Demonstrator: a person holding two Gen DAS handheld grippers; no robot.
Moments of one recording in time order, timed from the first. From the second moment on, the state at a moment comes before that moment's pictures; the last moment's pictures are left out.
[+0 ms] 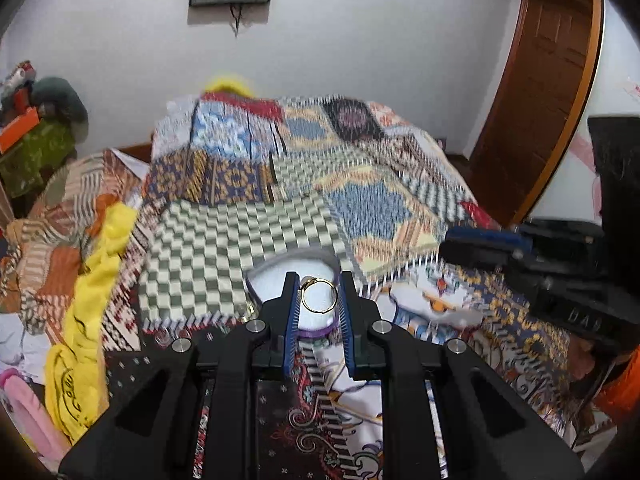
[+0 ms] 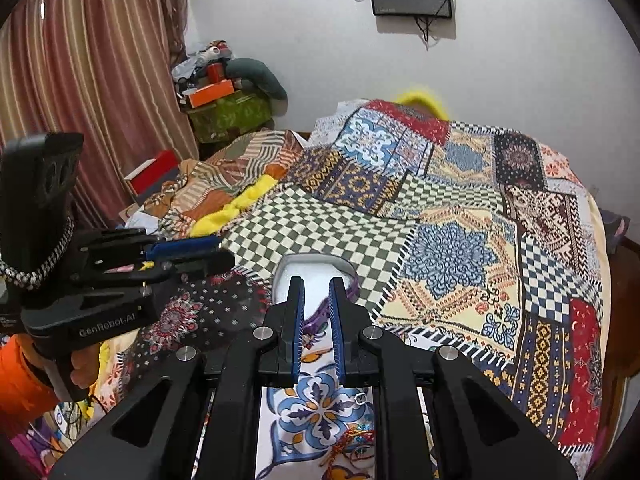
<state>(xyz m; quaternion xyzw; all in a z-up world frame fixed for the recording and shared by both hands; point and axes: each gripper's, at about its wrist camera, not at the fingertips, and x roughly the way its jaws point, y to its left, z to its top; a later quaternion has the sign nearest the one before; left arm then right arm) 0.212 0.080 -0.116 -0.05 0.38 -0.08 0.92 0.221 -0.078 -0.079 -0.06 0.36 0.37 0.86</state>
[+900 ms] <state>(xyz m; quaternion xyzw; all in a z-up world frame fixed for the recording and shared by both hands) 0.178 0.110 -0.192 -0.04 0.45 -0.07 0.89 0.246 -0.015 -0.168 -0.18 0.53 0.38 0.74</state>
